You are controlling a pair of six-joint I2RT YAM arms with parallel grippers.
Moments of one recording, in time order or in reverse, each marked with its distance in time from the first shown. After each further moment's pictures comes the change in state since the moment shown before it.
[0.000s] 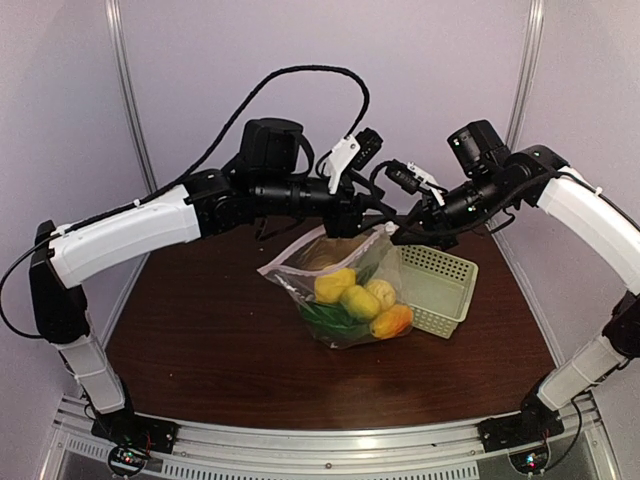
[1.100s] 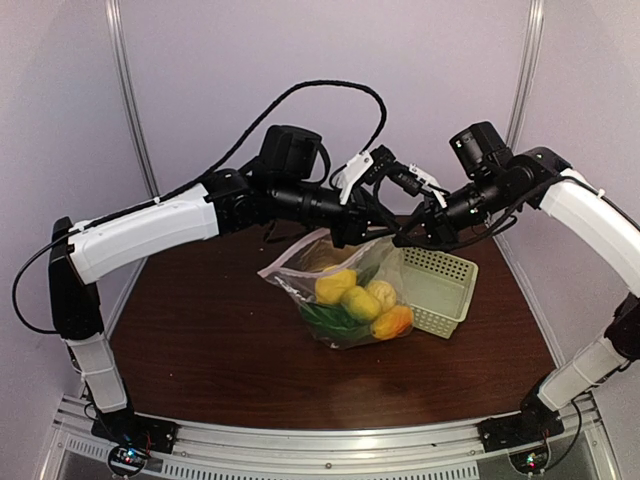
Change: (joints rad) left arm 0.008 0.089 0.080 -0.102 0.128 -0.018; right arm 0.000 -0.016 -0.019 0.001 0.002 0.000
